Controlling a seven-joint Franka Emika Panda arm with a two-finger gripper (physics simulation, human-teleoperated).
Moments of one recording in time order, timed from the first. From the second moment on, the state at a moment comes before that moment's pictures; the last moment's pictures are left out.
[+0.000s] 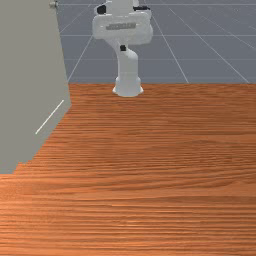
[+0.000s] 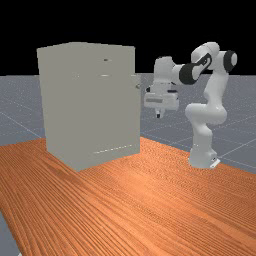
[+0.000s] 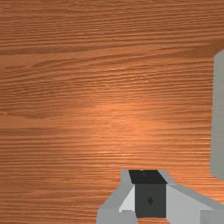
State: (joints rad) arm 0.01 -0.58 -0.08 -2.56 0.03 2.10 0.74
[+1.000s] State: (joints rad) arm -0.41 -1.36 -0.30 -2.76 -0.28 2.11 0.72
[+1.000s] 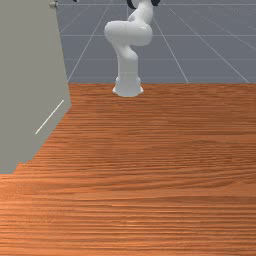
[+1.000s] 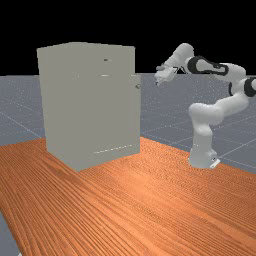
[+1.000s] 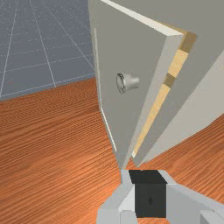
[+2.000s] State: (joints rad) arm -0.36 -1.20 -0.51 -2.91 -0.37 2.96 0.74
